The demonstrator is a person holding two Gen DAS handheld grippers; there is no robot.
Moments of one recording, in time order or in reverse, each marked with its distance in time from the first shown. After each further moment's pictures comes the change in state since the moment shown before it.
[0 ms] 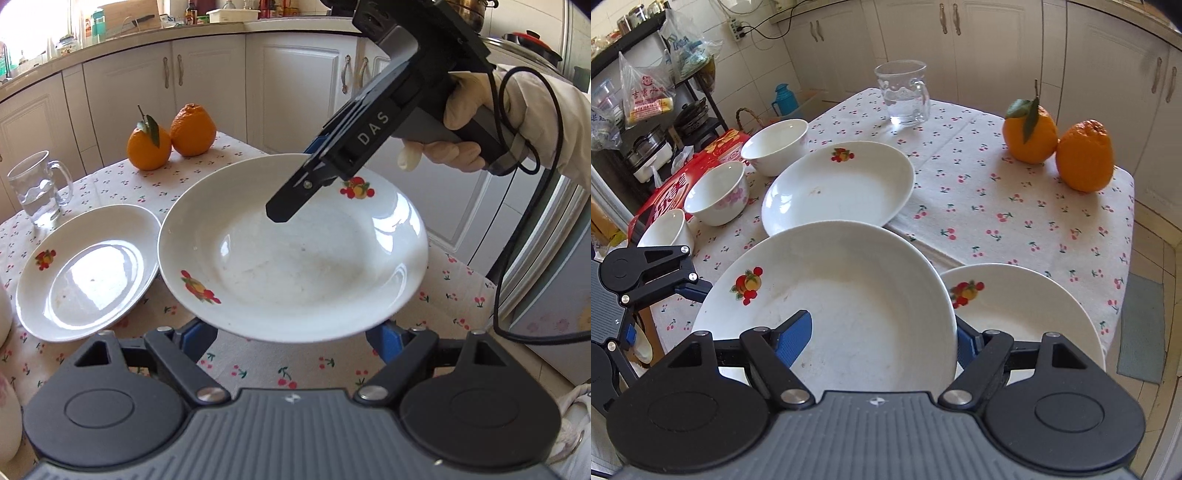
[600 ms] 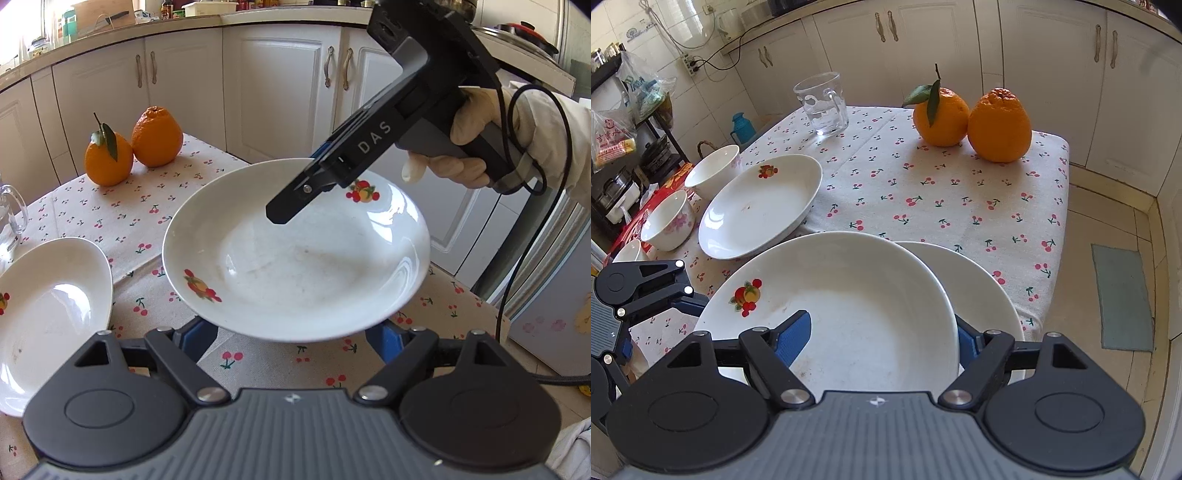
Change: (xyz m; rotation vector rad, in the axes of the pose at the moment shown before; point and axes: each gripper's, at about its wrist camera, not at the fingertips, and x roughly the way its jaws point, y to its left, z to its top) left arm 0.052 0.000 0.034 0.031 0.019 -0.047; right arm -0.010 -0.065 -0.023 0.126 -0.055 -0.055
